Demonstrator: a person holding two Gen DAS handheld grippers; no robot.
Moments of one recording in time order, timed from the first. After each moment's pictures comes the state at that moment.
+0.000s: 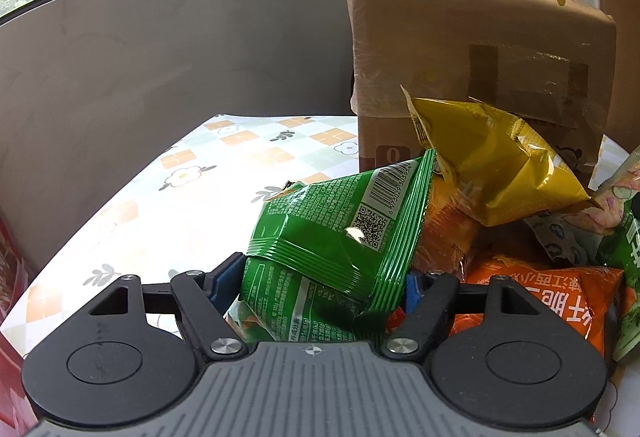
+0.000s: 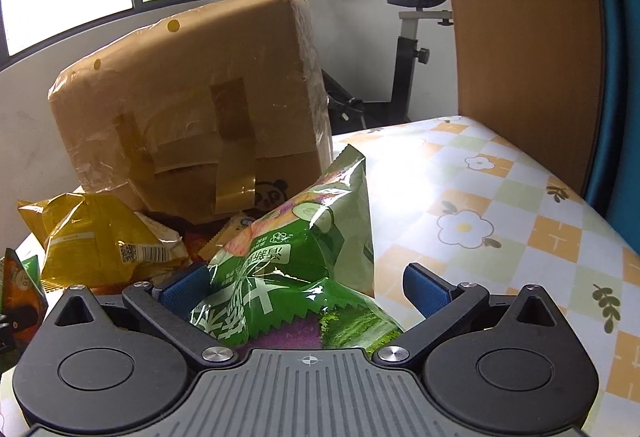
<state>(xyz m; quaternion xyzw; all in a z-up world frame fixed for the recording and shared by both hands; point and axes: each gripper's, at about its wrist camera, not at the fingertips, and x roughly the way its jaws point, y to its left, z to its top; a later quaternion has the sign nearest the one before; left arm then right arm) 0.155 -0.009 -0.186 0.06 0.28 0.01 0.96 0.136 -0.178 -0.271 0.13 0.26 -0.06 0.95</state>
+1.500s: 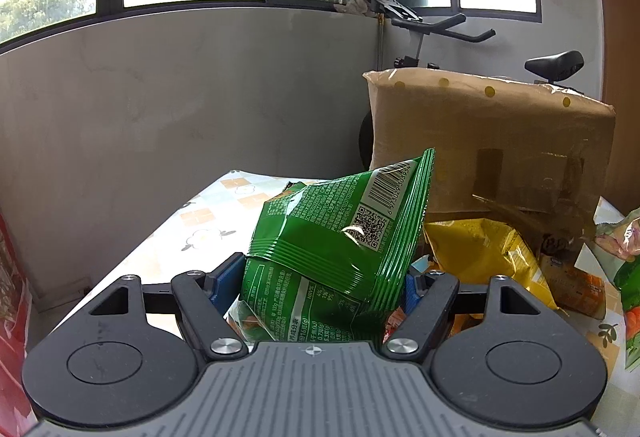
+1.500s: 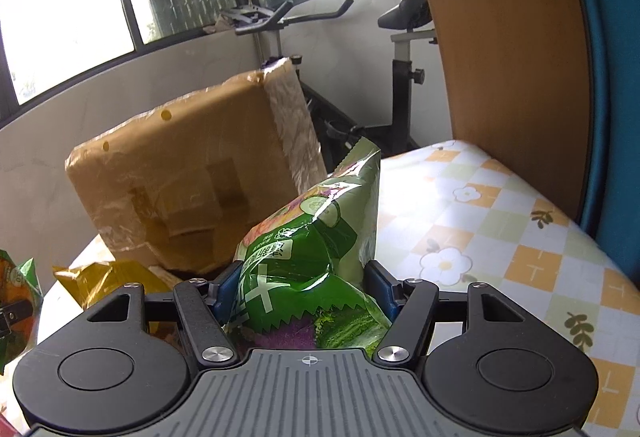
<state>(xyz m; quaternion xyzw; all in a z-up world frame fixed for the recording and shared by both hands) 0.117 -0.001 -0.146 0.04 0.21 0.03 0.98 0.103 -0.221 -0.222 0.17 0.21 -0.05 0.96</state>
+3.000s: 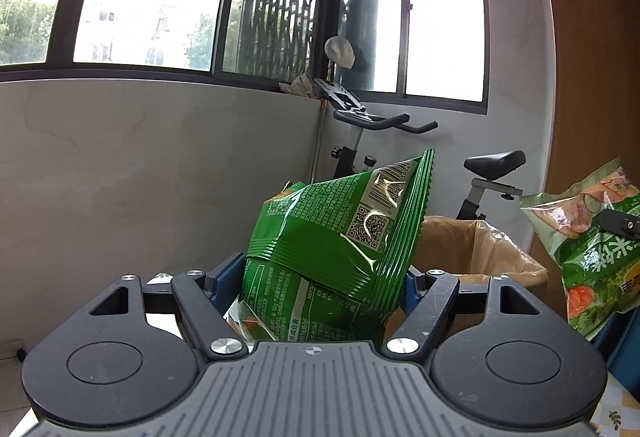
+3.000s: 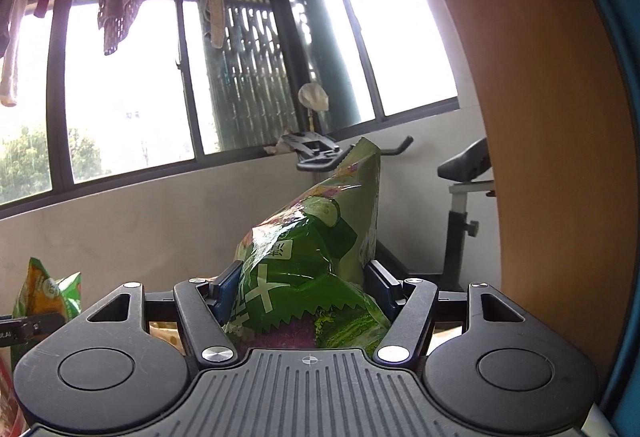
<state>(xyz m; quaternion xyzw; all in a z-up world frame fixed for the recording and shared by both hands) 0.148 -0.014 -0.066 0.00 0.12 -0.08 0.99 0.142 -0.235 -0.086 0.12 0.04 0.01 0.99</state>
